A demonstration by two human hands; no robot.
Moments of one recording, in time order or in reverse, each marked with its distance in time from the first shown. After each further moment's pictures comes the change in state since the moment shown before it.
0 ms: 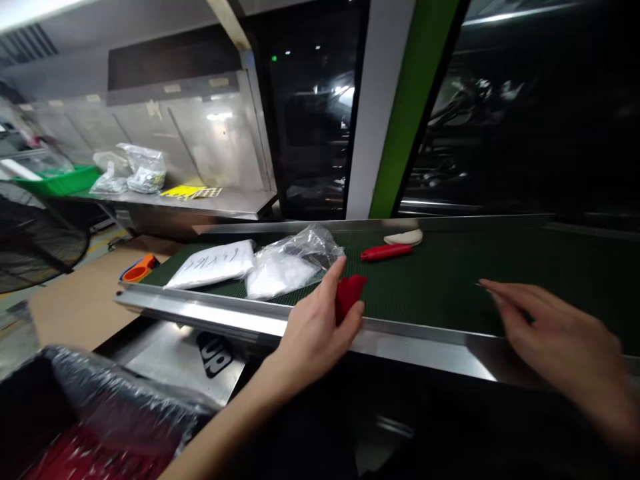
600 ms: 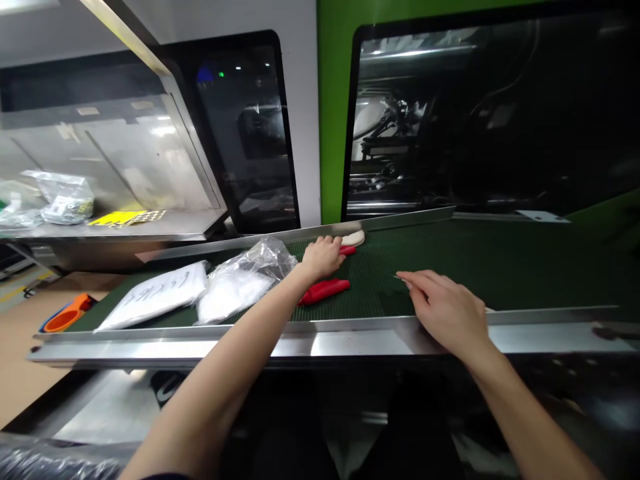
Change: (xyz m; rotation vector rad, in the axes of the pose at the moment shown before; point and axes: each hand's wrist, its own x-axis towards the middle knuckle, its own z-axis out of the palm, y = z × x) left_hand 0.176 0.007 0.098 0.536 -0.208 0.234; right_hand 0.010 -0.012 -0.005 -0.115 -0.104 0.136
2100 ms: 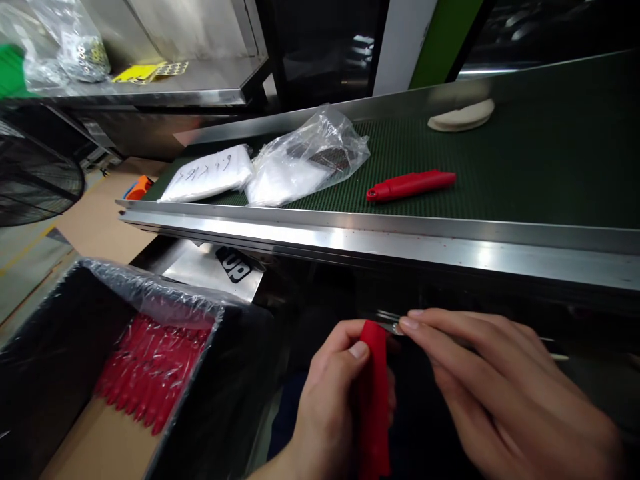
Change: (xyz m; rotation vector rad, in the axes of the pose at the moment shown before) left_hand -0.321 0.086 0.003 -2.031 0.077 -0.947; right_hand -0.140 -0.114 -0.037 0.558 -0.167 -0.492
